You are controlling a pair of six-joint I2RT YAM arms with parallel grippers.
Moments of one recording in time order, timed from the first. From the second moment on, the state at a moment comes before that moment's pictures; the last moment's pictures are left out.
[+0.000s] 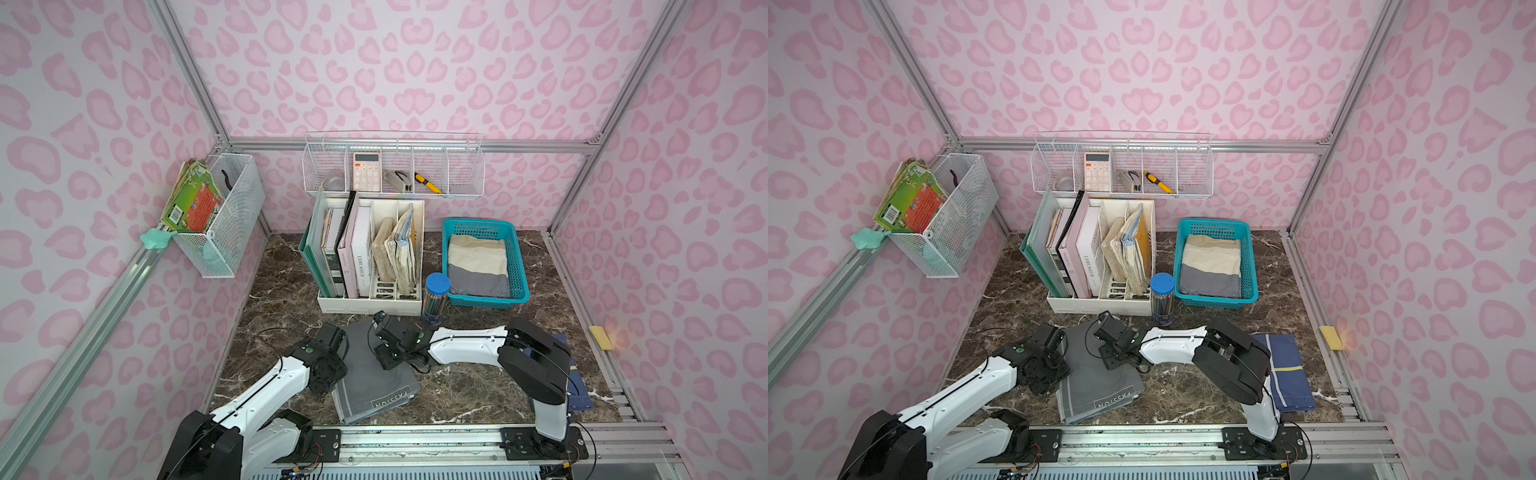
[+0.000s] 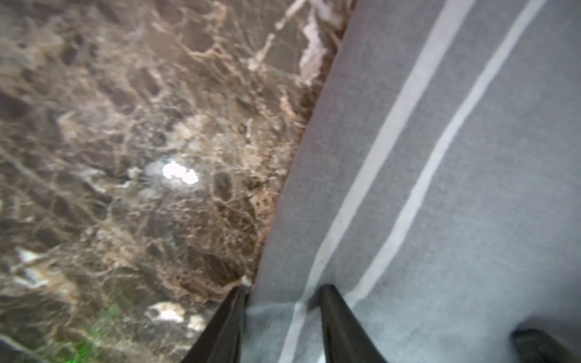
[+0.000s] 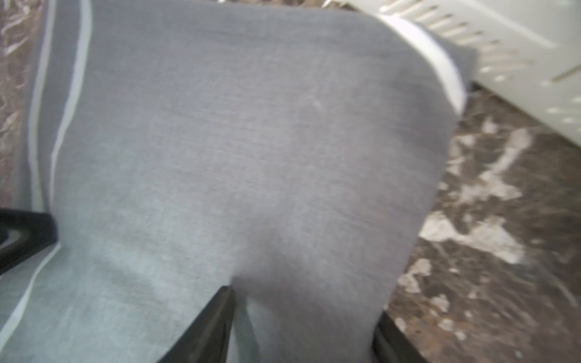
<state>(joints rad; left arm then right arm) -0.39 1.10 0.47 -0.74 -0.03 -1.05 1.13 1.95 1.19 -0.22 0.07 0.47</state>
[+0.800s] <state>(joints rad) -0.39 0.80 0.52 -0.79 0.04 -0.99 1.22 1.75 1.16 -0.24 0.16 0.44</state>
